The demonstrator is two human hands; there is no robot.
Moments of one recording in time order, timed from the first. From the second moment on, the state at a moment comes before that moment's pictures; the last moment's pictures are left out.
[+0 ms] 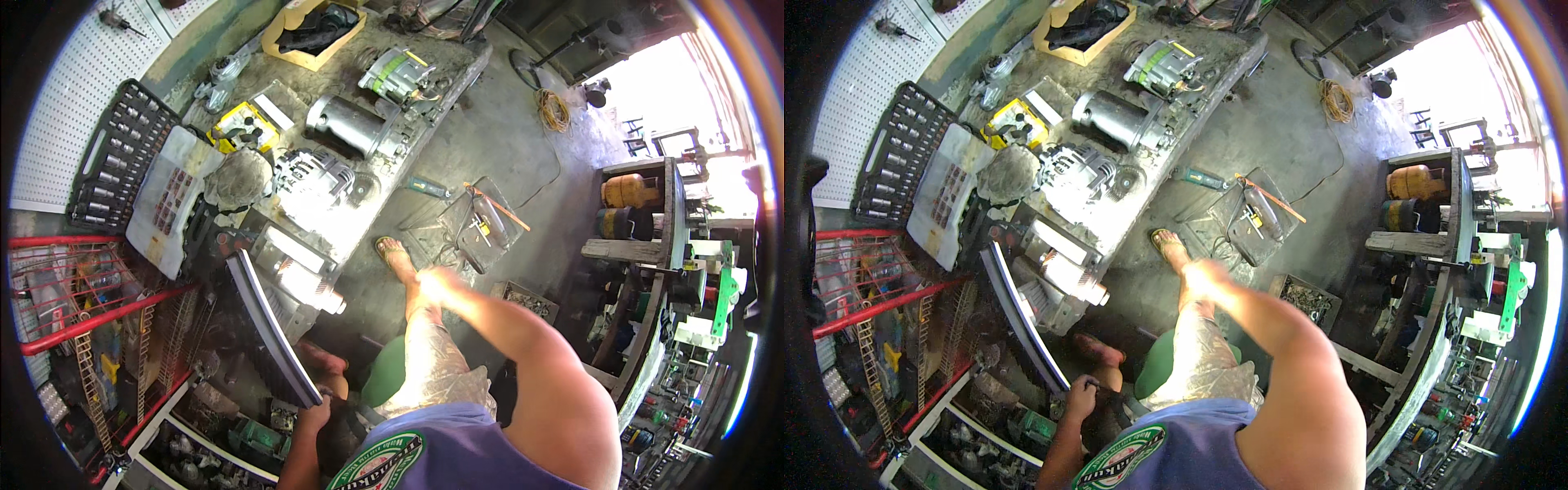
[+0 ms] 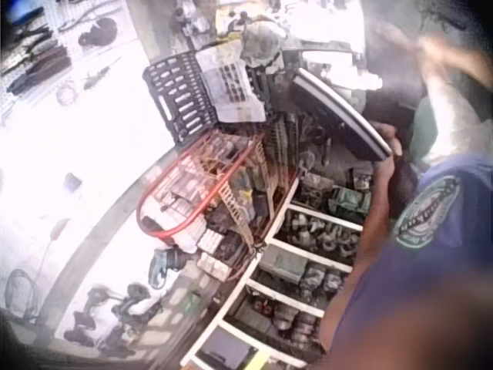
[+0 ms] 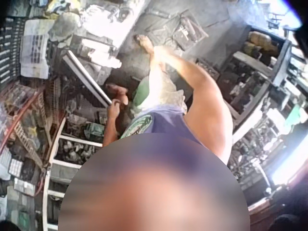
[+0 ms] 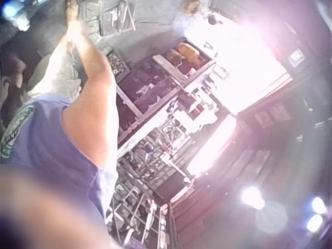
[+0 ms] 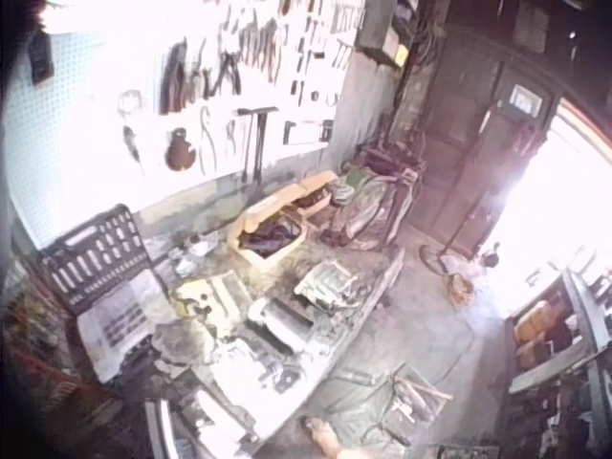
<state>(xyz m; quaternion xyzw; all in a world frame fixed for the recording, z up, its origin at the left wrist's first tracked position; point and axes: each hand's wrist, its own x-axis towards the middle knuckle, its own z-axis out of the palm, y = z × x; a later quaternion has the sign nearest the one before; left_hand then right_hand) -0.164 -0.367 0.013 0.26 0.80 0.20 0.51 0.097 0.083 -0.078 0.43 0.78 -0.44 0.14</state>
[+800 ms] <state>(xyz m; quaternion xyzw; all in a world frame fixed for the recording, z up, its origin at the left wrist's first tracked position) -0.129 -0.248 -0.083 0.11 0.78 0.35 0.51 -0.054 0.076 -0.276 0.21 0.88 -0.13 0.40</state>
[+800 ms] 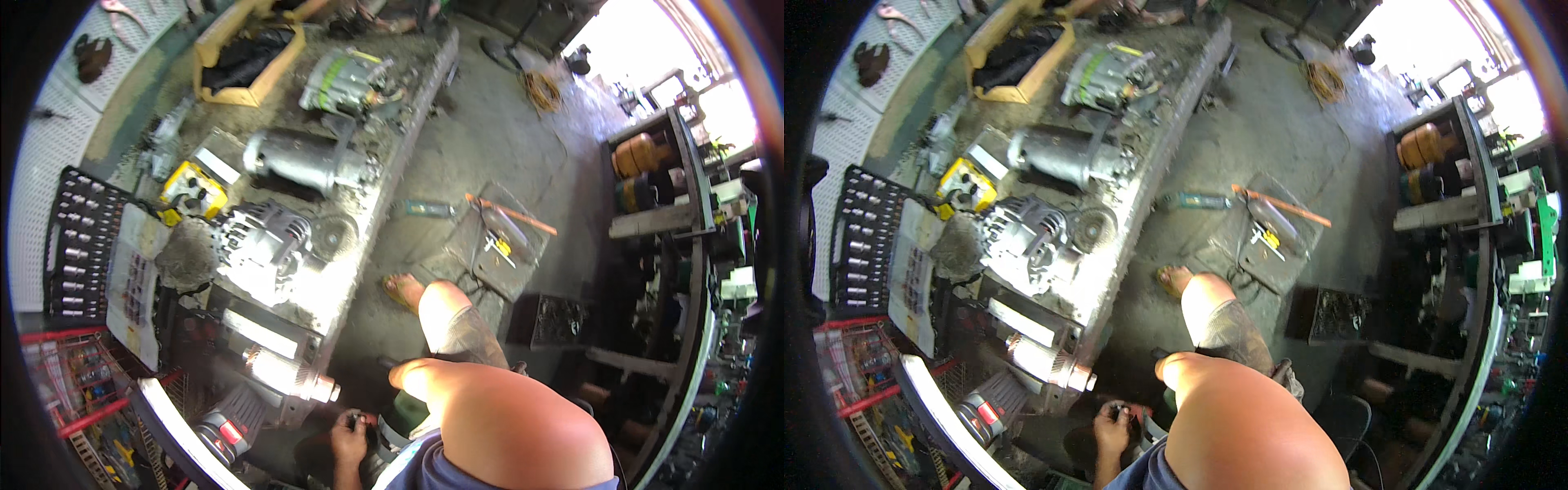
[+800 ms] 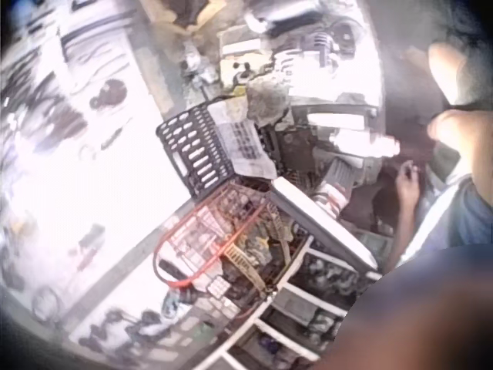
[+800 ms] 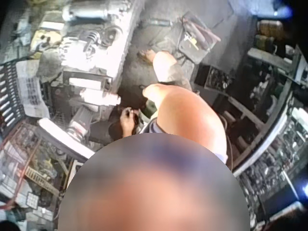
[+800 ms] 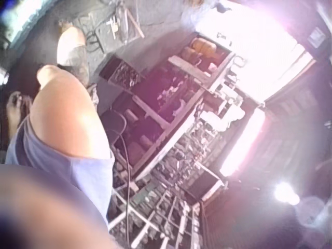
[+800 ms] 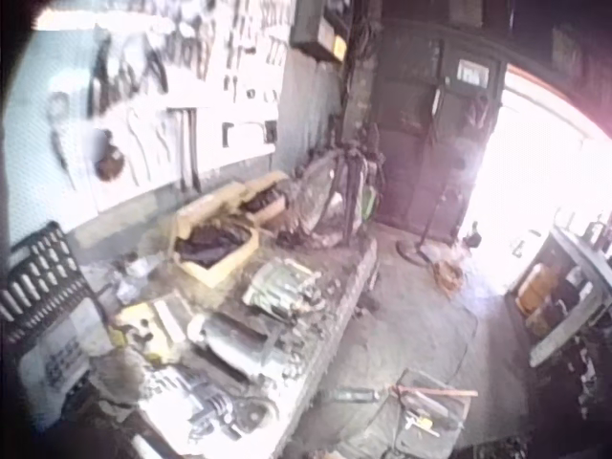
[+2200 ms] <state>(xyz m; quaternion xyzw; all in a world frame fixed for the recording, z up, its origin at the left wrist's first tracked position) -0.070 -0.210 -0.096 0.31 0.79 0.48 0.22 0.234 0.269 0.091 0.46 0.86 -0.22 -0.07</state>
